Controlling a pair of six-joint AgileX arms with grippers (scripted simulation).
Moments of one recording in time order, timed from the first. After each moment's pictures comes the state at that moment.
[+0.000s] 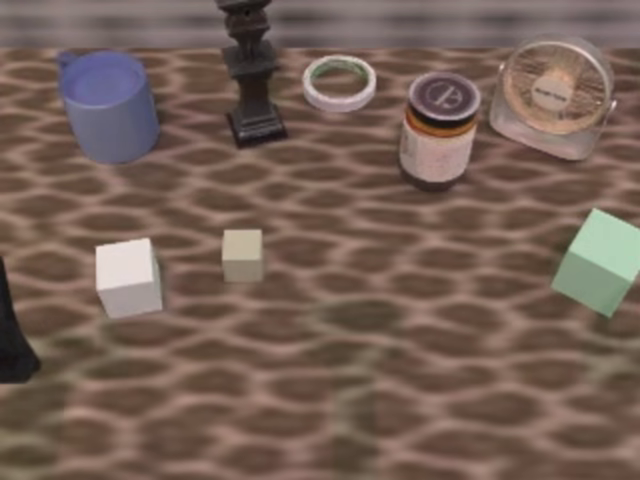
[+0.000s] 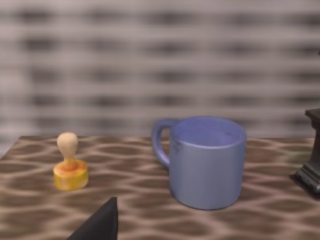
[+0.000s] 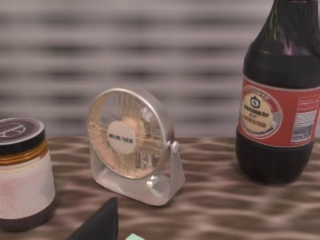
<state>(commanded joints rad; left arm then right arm) 0.00 0.00 0.00 0.00 0.00 0.00 0.00 0.00 0.00 0.00 0.00 0.00</state>
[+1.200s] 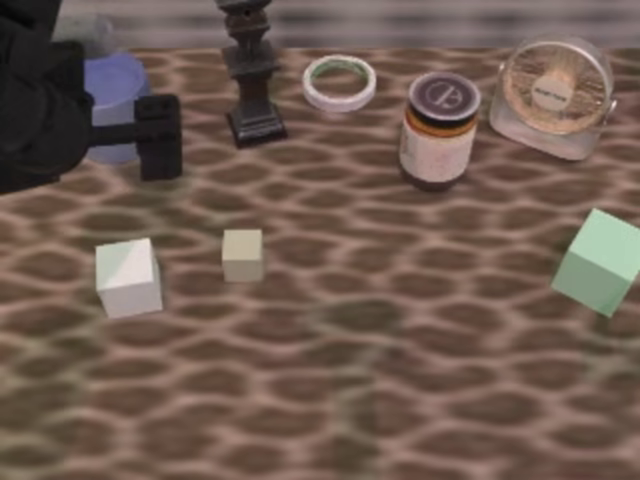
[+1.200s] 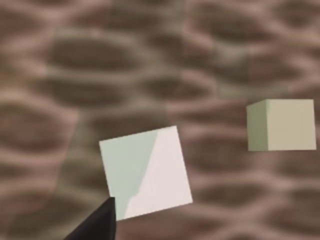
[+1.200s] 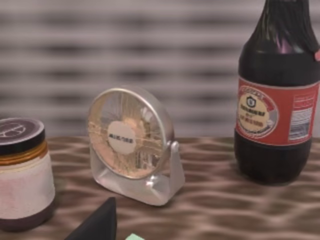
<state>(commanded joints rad) -0.28 1.48 1.21 -0.78 0.00 -0.28 0.00 0.00 0.00 0.00 0.00 0.00</state>
